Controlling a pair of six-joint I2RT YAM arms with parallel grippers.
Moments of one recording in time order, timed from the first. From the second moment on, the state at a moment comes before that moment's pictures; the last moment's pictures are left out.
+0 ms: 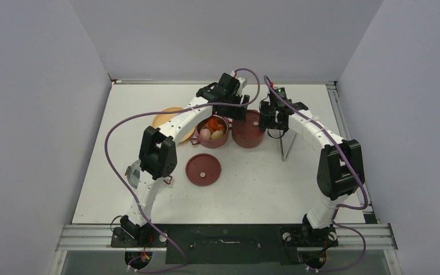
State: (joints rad) left arm -0.65 2.27 2.13 -0.73 0.08 -0.29; right arm 0.31 1.75 1.35 -0.54 0.06 0.35
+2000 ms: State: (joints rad) left arm -0.36 2.17 1.82 -0.57 0.20 -0.19; right arm 0.31 1.36 1.04 -0.51 -0.02 0.38
